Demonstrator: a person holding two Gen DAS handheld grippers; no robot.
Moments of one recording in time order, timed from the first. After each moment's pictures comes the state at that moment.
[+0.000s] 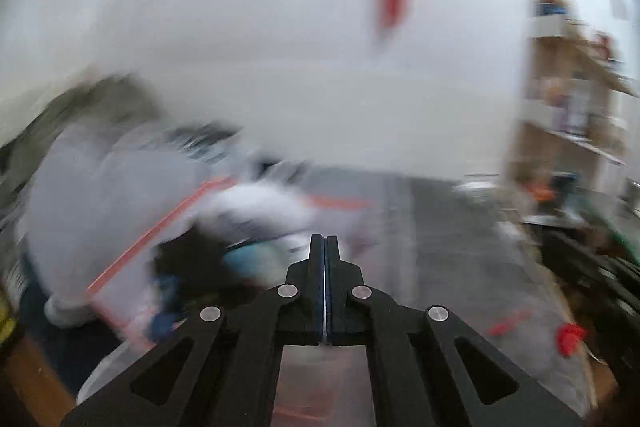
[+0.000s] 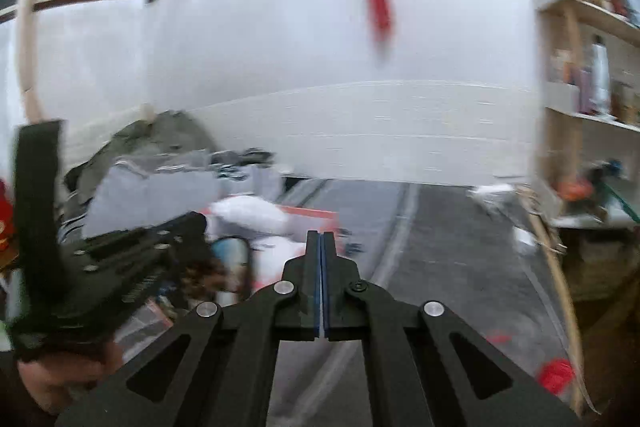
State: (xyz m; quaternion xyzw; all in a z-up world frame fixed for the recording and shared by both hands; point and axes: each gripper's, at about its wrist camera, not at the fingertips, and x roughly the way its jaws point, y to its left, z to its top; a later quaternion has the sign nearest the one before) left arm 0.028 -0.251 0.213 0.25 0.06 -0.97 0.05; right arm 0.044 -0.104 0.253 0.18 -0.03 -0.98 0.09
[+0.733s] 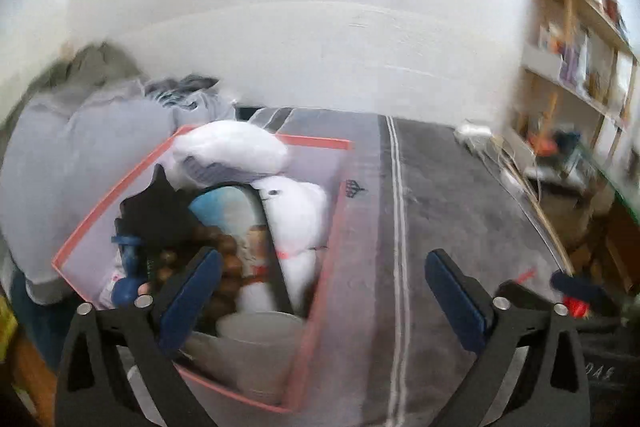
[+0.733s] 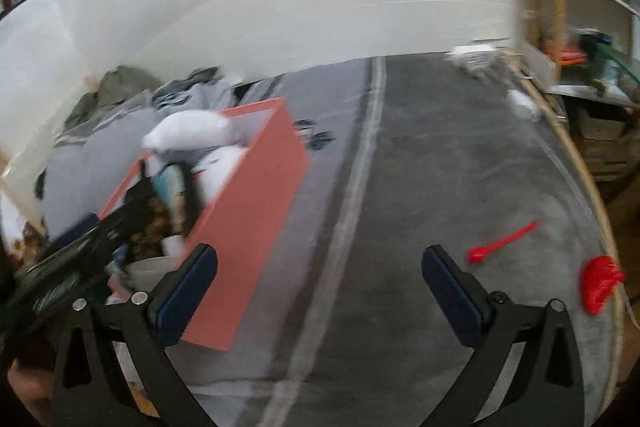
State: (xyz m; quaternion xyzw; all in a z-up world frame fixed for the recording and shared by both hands) left arm 0.006 -0.184 0.169 0.32 0.01 -0.95 0.02; right arm -0.023 -0.053 0.152 0.37 -0.13 -0.92 -0.01
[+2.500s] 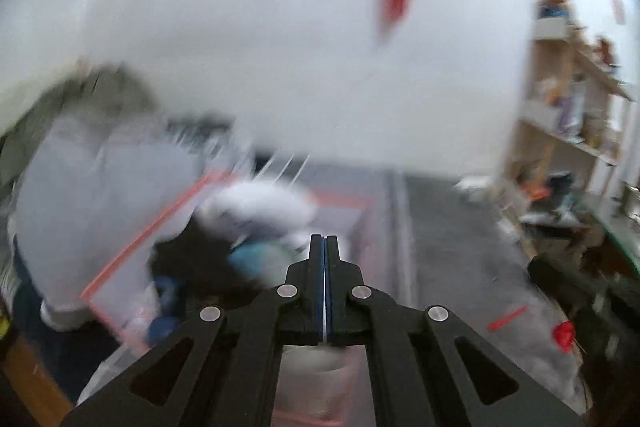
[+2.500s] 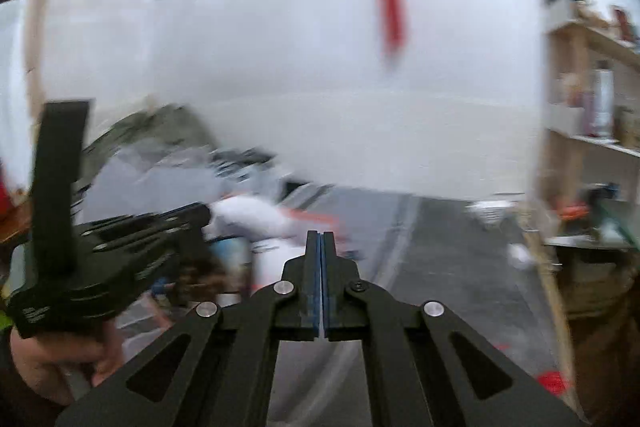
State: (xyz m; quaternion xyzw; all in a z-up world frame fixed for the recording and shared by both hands) left arm 0.011 -0.274 0.208 0.27 0.06 -0.96 0.02; right arm 0.043 -0.132 0.230 0.17 0.00 -0.98 0.09
